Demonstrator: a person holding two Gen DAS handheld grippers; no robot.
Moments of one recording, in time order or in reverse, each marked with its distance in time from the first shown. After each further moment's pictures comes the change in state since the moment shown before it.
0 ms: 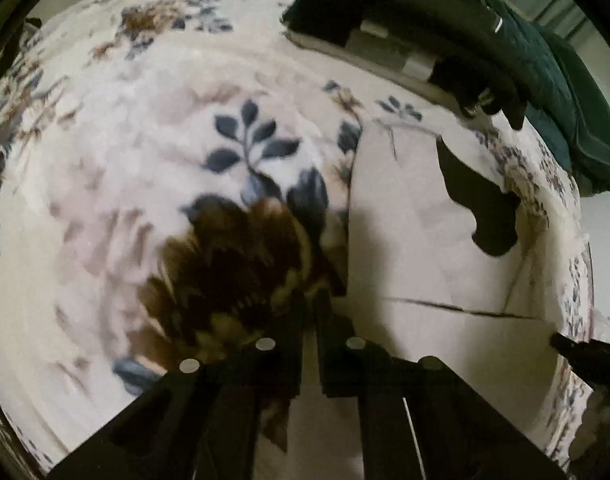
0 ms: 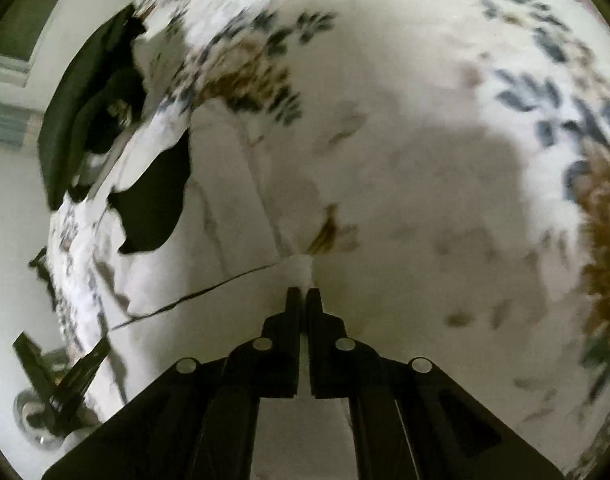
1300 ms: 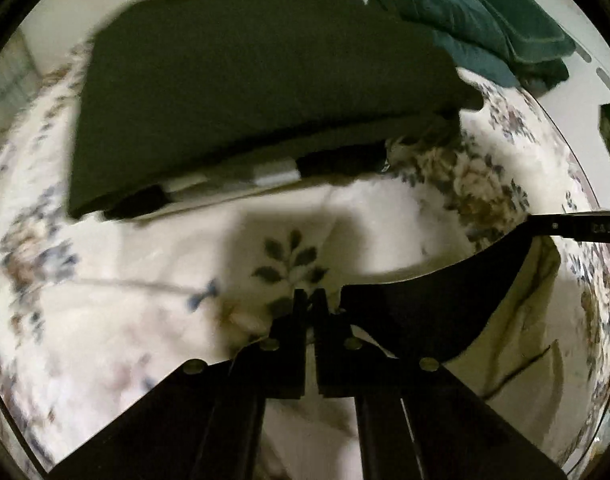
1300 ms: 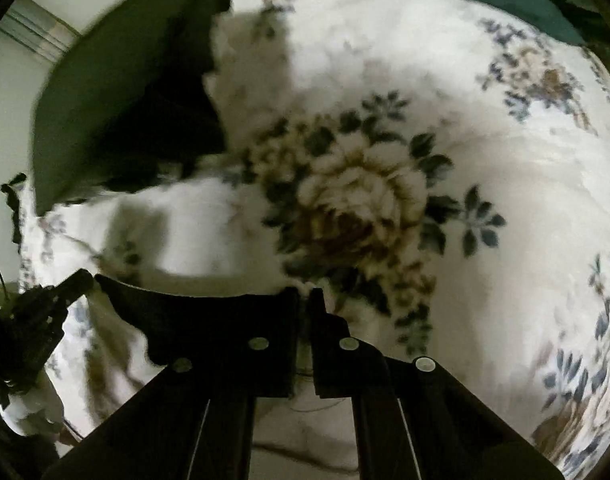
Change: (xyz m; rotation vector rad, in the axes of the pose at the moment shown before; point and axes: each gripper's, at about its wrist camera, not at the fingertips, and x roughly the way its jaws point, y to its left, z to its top) left arm 0.006 -0.100 0.122 0.514 -0.005 -0.014; right arm 0.026 0.160 0.152 -0.366 0.027 -0.118
